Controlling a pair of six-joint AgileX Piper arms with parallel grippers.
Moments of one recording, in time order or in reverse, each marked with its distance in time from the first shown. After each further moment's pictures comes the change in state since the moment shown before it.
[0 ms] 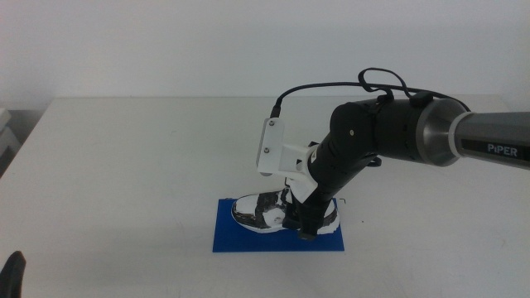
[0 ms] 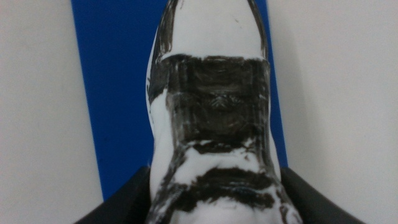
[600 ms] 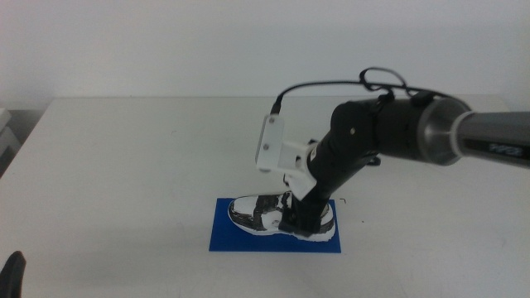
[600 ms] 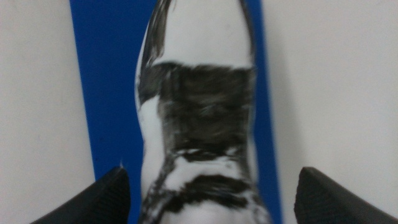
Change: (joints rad) left arm 0.000 0.000 0.000 0.000 0.000 0.001; right arm -0.001 -0.005 0.001 0.021 -0.015 0.000
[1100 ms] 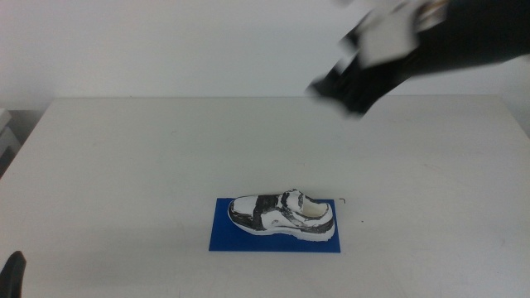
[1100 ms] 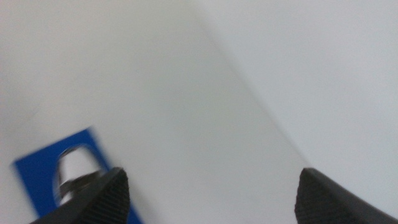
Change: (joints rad) left arm 0.000 0.000 0.000 0.000 0.000 0.000; right arm -0.057 -0.508 0.000 -0.136 -0.035 0.415
